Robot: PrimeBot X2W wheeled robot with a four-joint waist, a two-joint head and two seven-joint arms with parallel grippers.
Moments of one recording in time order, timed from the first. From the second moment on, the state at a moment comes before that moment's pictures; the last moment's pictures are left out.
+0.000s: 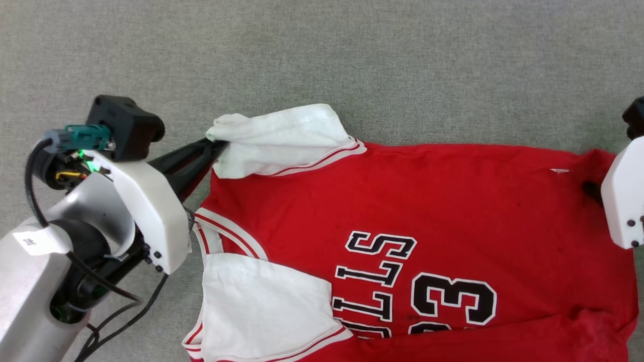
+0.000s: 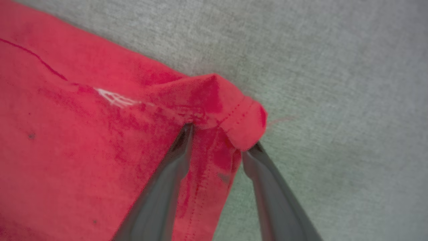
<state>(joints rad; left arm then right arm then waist) -0.55 0.75 -0.46 -0.30 -0.81 -0.05 0.50 -0.48 -0.56 0.15 0.02 0.41 0.13 1.11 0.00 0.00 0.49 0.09</state>
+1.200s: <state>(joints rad) -0.01 0.78 -0.44 -0.39 -0.90 0.13 0.35 -0.05 -0.44 0.00 -0.08 0.57 0.13 0.78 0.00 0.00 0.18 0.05</state>
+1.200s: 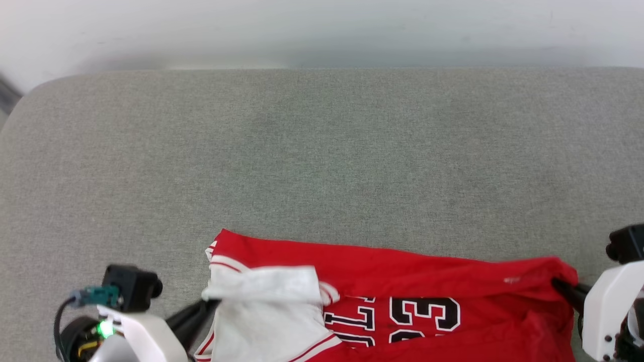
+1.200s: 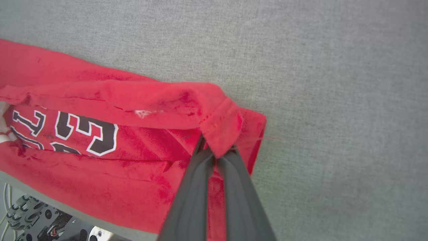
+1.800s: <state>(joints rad) 0.09 0.74 -0.55 -0.22 -0.89 0.13 0.36 0.05 -0.59 0.15 -0.02 0.62 0.13 0.73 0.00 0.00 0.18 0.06</state>
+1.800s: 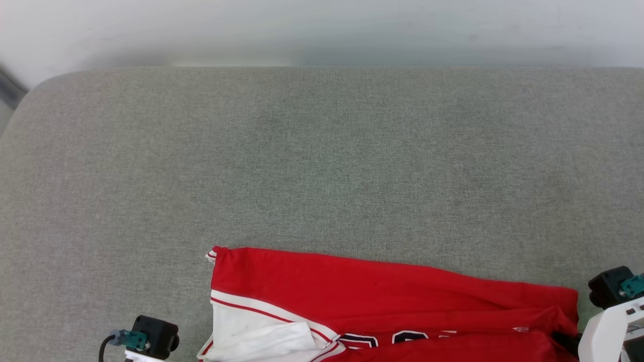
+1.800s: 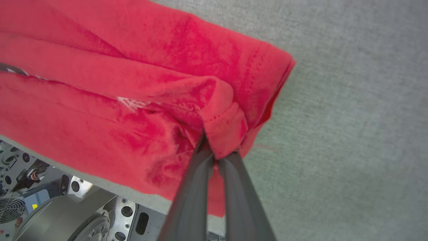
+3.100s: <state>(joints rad) 0.03 0.49 -0.27 -0.13 -0.66 0.16 -0.26 0.14 -0.34 -0.18 -0.08 0.60 0.13 0.73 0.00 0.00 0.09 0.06</state>
